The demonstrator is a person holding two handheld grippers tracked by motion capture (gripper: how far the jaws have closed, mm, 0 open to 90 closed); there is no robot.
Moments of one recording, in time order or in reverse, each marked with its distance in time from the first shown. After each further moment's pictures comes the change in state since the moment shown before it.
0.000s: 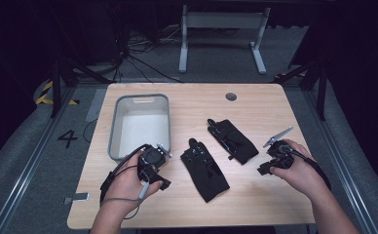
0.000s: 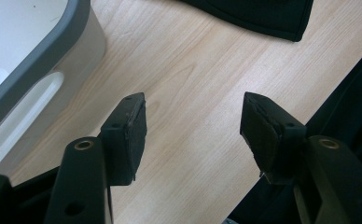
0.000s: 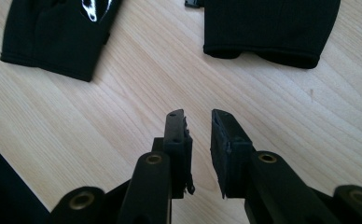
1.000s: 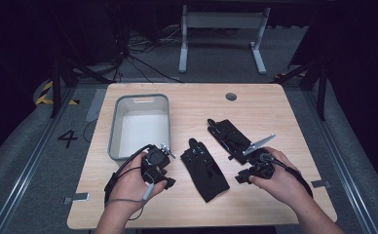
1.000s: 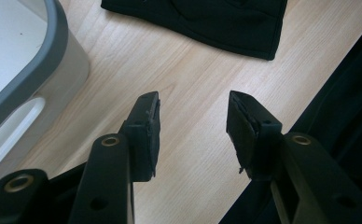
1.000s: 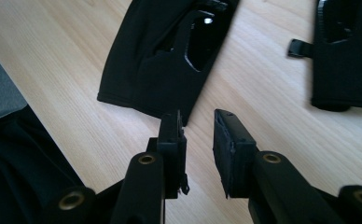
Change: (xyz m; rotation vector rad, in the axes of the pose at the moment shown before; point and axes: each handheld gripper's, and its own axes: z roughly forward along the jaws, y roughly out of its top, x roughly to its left) left arm -0.012 0.003 -0.003 -0.054 -0.033 0.013; right arm 0.065 0.021 0.015 -0.072 0.088 -0.028
